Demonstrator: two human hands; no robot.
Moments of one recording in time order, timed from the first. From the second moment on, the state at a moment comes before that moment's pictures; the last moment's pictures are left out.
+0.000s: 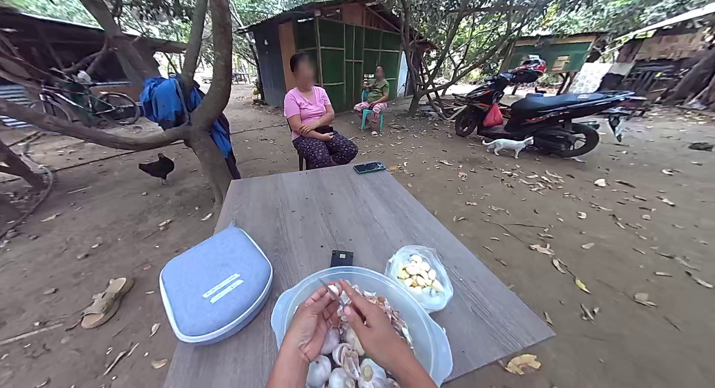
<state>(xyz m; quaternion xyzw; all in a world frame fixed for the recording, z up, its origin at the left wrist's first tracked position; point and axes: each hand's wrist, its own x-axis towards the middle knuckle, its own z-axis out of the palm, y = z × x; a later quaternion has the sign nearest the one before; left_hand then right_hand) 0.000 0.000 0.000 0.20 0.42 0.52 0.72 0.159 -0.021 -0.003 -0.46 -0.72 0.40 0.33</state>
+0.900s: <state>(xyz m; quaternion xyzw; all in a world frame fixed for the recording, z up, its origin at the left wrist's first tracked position) 0.031 -0.001 0.037 0.41 0.25 0.62 0.62 0.152 -0.025 0.028 -0.66 -0.65 0.34 0.16</state>
